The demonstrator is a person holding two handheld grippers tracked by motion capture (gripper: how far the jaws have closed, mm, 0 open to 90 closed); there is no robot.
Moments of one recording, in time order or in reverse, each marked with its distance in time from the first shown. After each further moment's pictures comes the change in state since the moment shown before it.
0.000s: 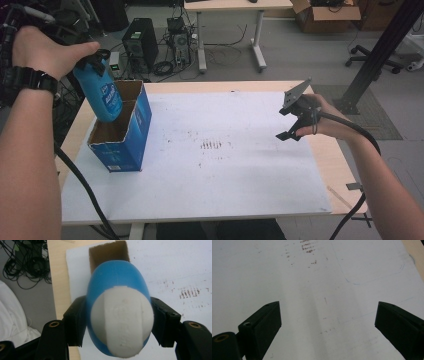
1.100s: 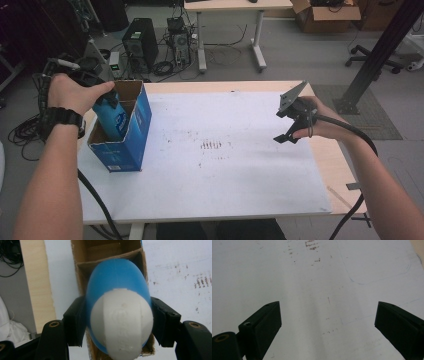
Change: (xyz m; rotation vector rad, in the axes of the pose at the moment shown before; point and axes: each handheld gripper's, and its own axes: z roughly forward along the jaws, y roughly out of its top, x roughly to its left) left arm 0.000 -0.029 0.098 0.091 -0.057 -0.014; right arm 0.005 0.004 0.008 0.026 0.010 -0.021
